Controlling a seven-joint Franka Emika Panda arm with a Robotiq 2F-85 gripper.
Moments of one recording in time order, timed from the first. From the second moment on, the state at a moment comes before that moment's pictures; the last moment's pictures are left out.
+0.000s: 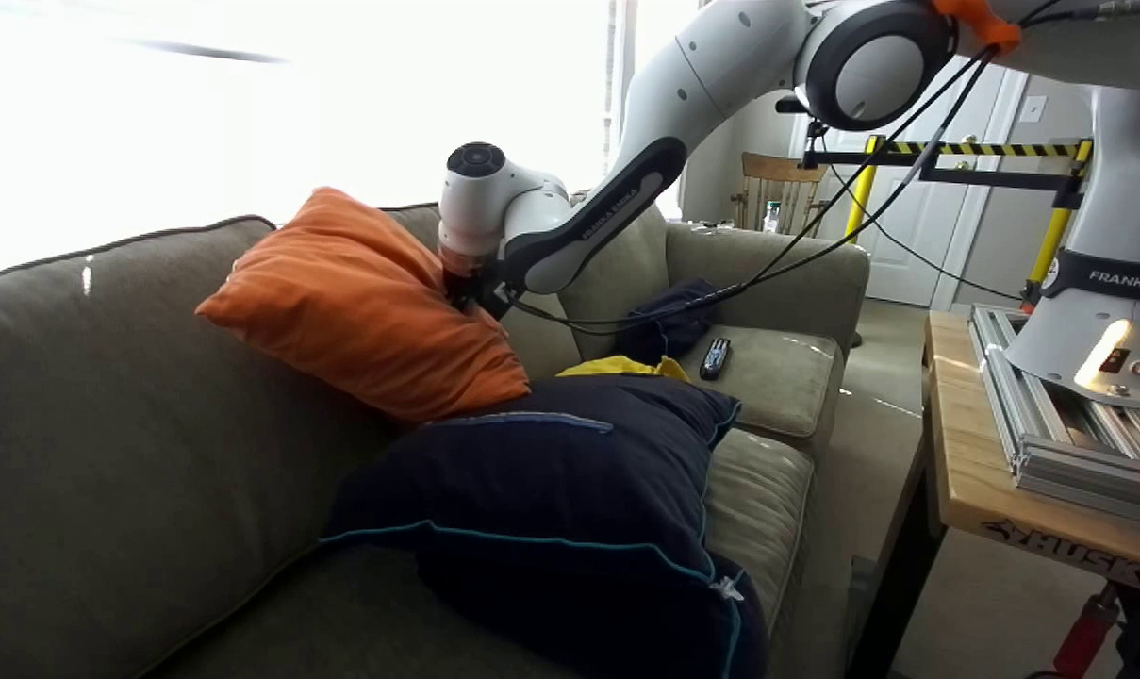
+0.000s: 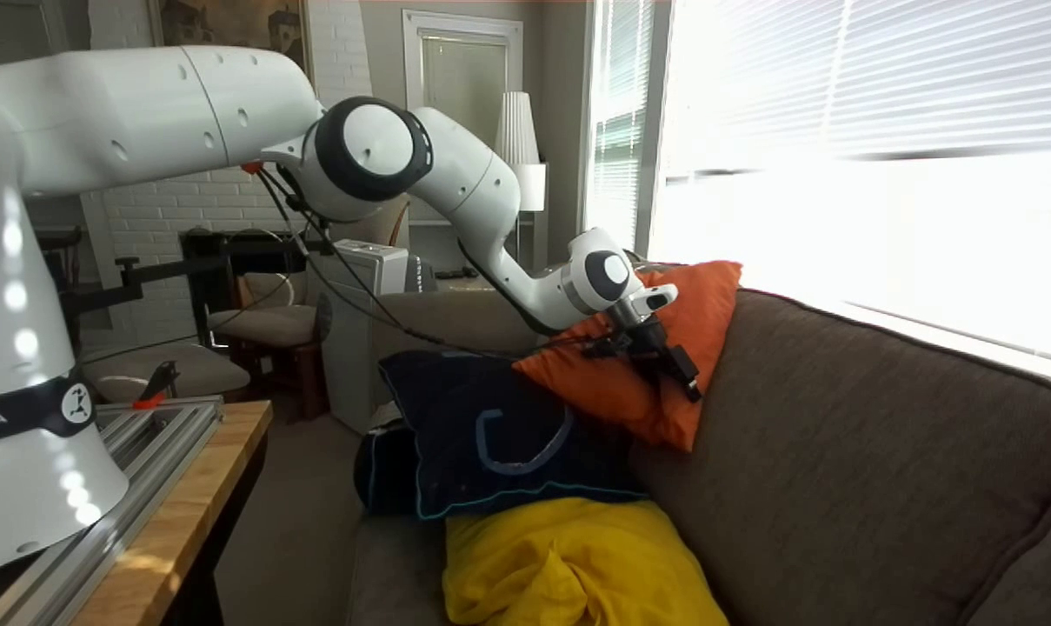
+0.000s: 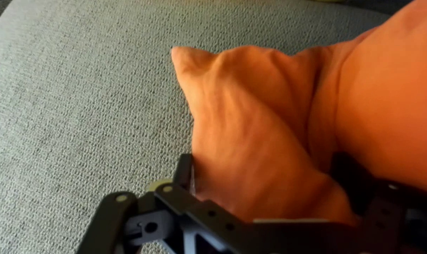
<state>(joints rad) 0.44 1.33 -0.26 -0.92 -0.49 2.53 0.66</state>
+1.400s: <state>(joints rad) 0.80 0.92 -0.55 -1.87 -0.48 2.78 1.16</state>
